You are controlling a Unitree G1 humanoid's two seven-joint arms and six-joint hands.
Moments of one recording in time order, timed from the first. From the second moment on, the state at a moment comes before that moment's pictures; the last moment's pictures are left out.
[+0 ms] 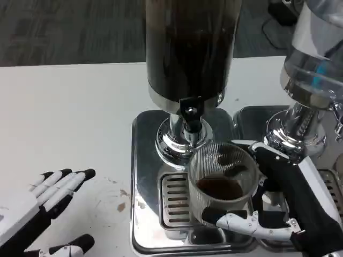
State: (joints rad) left arm 0.48 0.77 0.25 0.02 0.52 -0.77 -0.12; right arm 0.43 -0.18 0.15 -0.37 -0.28 -0.25 0.06
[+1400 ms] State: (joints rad) left arm 0.67 0.62 0.36 -0.18 0.52 -0.66 -0.09; right arm 0.52 -0.17 0.10 -0.48 -0.23 -0.22 0.11
